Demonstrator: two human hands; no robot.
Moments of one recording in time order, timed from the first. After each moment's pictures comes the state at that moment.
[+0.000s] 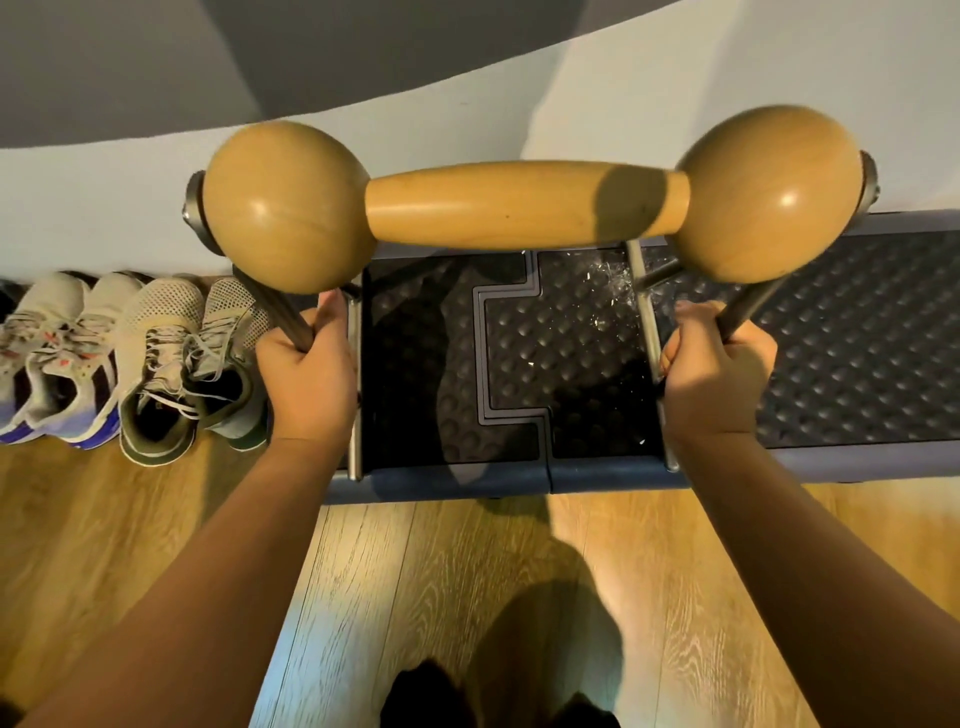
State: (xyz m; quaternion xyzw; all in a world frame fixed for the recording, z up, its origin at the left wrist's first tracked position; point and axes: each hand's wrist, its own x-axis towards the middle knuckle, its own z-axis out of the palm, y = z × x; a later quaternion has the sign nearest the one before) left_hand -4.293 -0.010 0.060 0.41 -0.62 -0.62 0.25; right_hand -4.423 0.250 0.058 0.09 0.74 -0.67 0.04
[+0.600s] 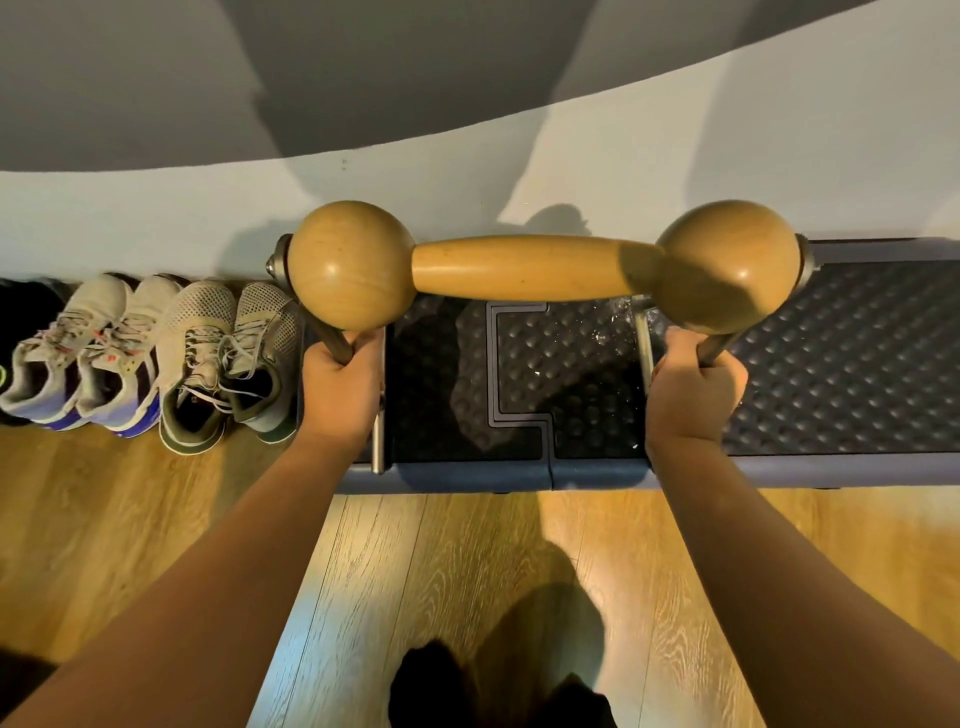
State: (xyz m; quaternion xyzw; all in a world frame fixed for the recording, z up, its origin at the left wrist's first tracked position) left_hand -4.283 -0.009 0.082 0.43 -0.64 -0.63 0.14; right_hand -4.414 0.236 0.076 0.18 0.76 -0.62 0.02
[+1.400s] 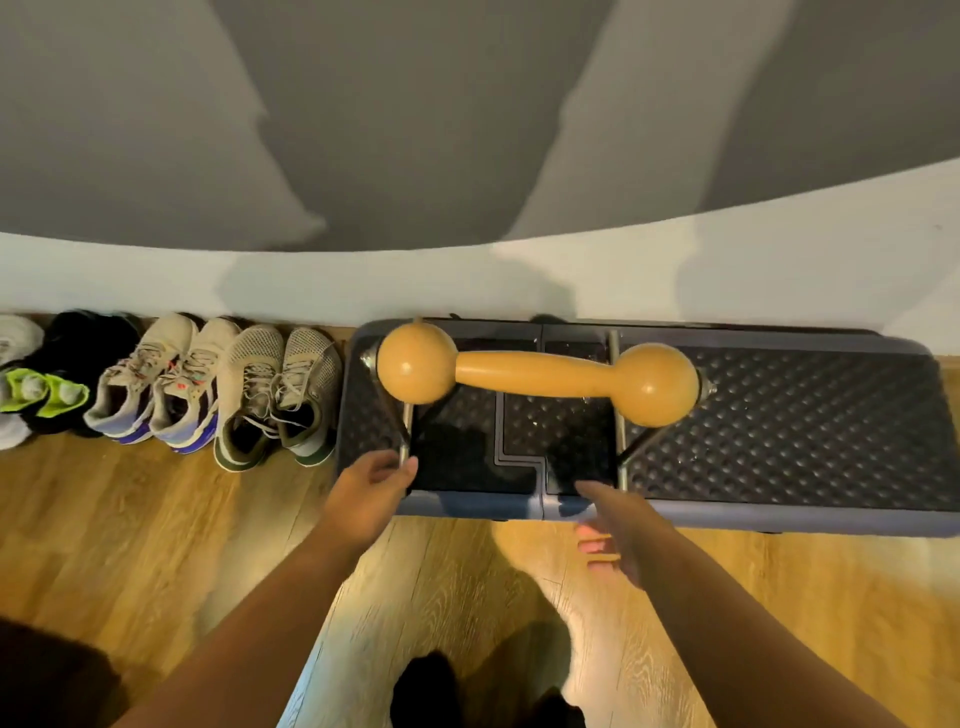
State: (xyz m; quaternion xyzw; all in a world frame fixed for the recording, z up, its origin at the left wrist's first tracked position) left_hand -4.217 0.013 0.161 0.51 -0.67 -0.53 -0.12; right_hand -4.360 0.256 0.140 0.29 0.72 -0.35 0.52
